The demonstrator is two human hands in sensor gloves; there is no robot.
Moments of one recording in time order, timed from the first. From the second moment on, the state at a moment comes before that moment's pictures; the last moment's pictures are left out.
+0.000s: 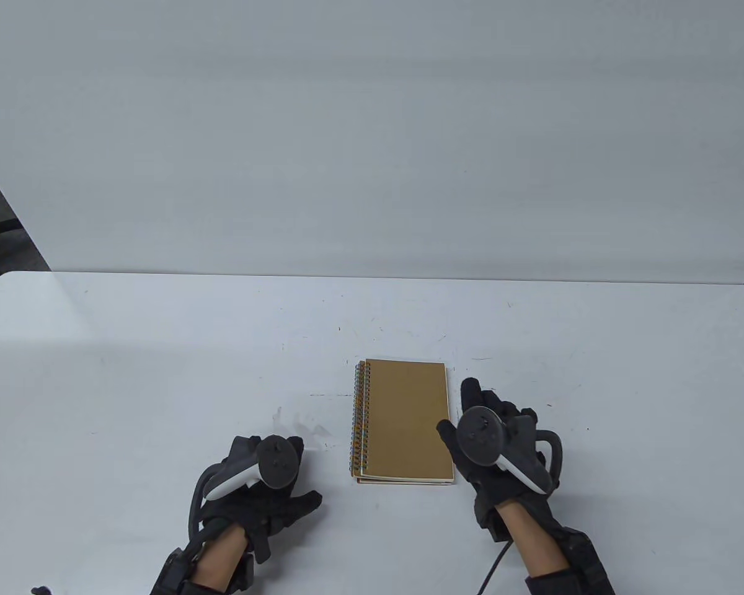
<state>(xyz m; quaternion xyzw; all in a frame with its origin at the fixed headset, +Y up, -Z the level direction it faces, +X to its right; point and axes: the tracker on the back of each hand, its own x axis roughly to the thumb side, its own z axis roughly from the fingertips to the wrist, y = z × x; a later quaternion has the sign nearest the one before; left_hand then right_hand) -0.198 -0.765 -0.343 -0.30 -0.11 0.07 0.94 0.154 -0.685 -0.345 0.06 -0.05 0.99 0.11</state>
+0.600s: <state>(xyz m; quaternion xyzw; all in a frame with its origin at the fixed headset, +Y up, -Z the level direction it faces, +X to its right) -0.197 -0.770 -0.342 -0.31 -0.10 0.06 0.94 0.251 -0.733 -0.314 0.03 -0.01 0.99 0.13</state>
